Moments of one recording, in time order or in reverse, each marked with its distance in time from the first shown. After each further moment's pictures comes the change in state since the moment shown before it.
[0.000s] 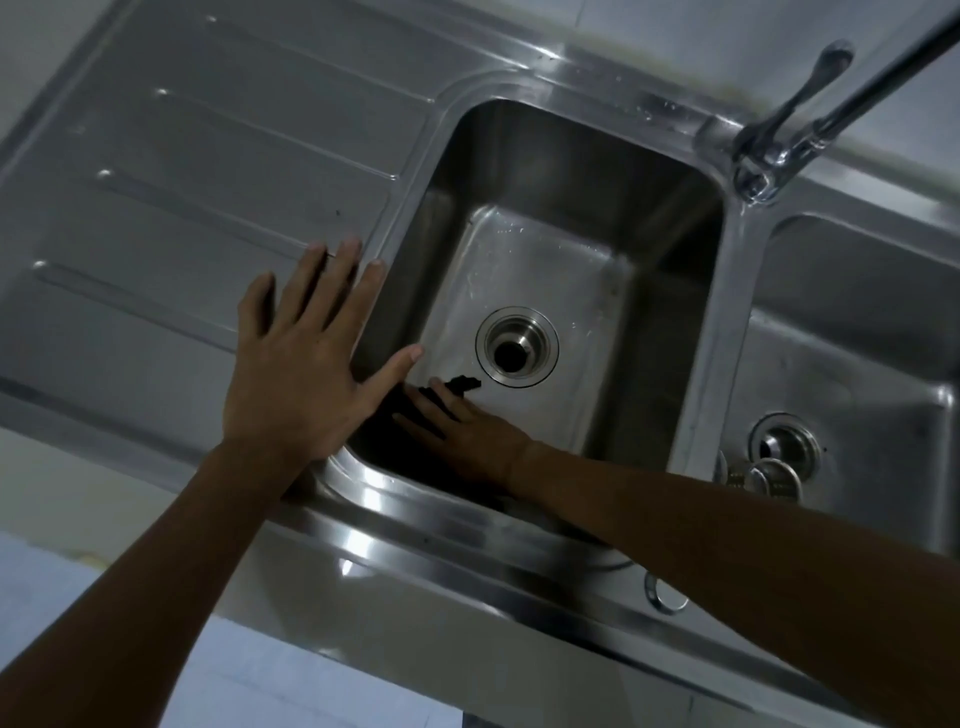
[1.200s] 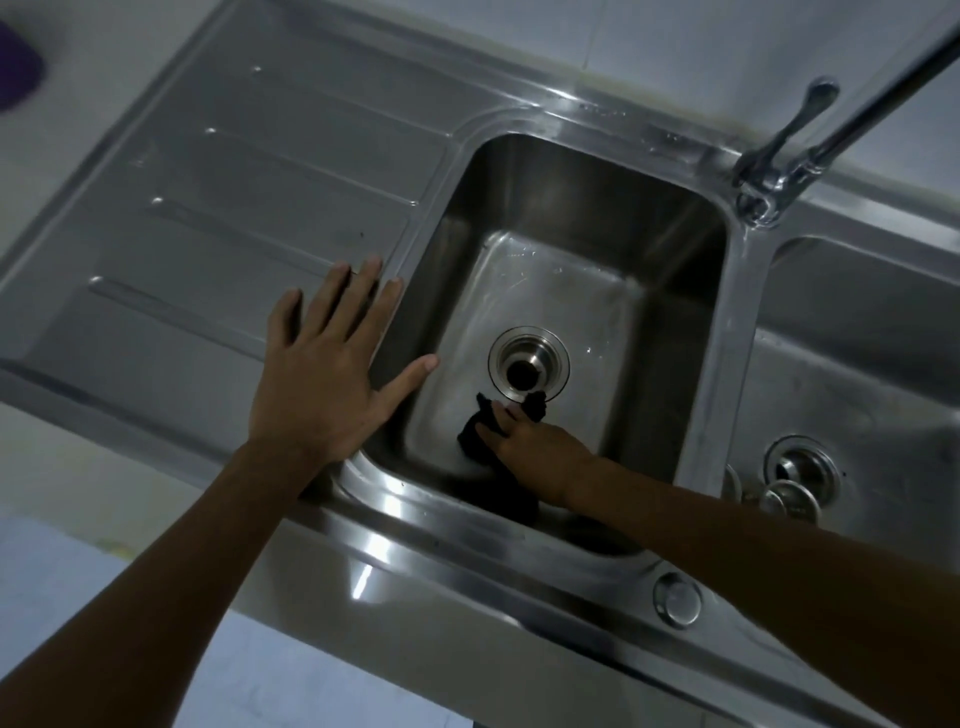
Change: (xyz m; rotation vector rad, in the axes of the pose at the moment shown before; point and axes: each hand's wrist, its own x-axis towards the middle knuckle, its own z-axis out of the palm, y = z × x) left_hand -0.002 0.000 -0.003 0.012 -0.012 0.004; right_hand -0.036 0.020 -0.007 0.035 -0.115 0.172
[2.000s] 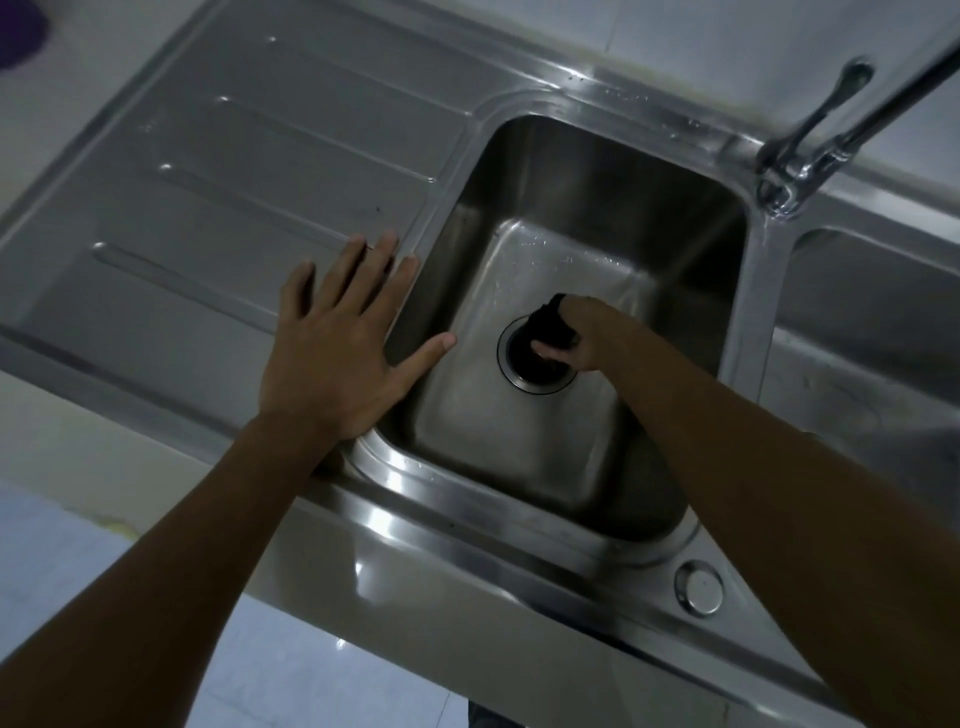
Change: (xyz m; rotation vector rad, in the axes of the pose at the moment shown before) left_hand 0.002 0.002 0.002 -0.027 0.027 -0.007; right_hand 0.058 0.087 -0.076 1.982 0.337 0.857
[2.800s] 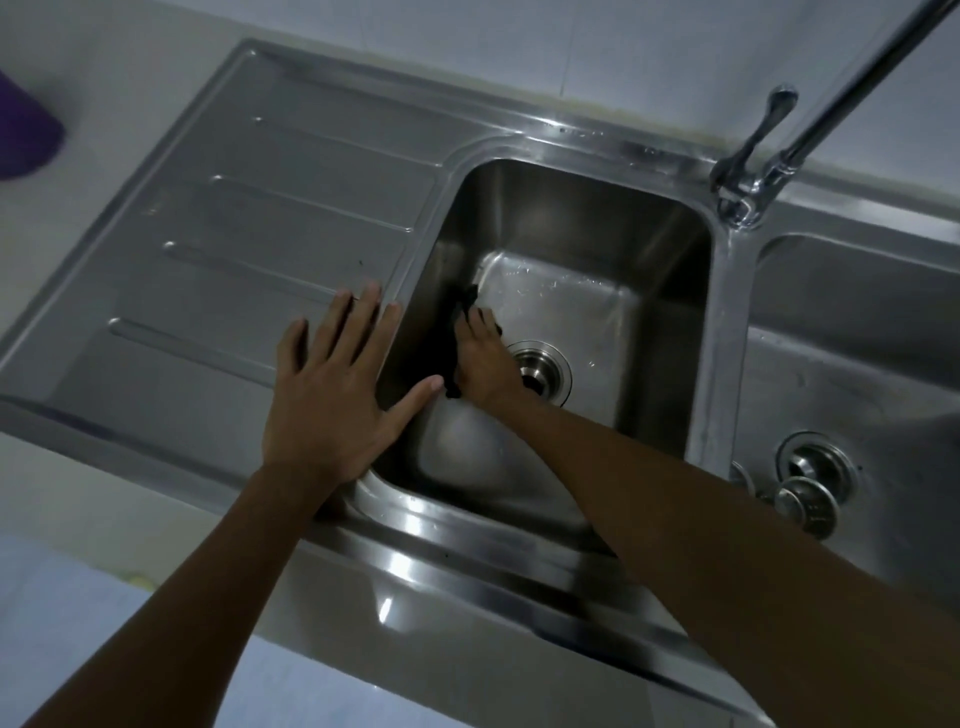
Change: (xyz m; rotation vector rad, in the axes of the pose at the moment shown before) left_hand -0.005 0.007 -0.003 0.025 -0.049 -0.007; right_hand 0.014 0.054 0.073 -1.361 0.050 -0.960
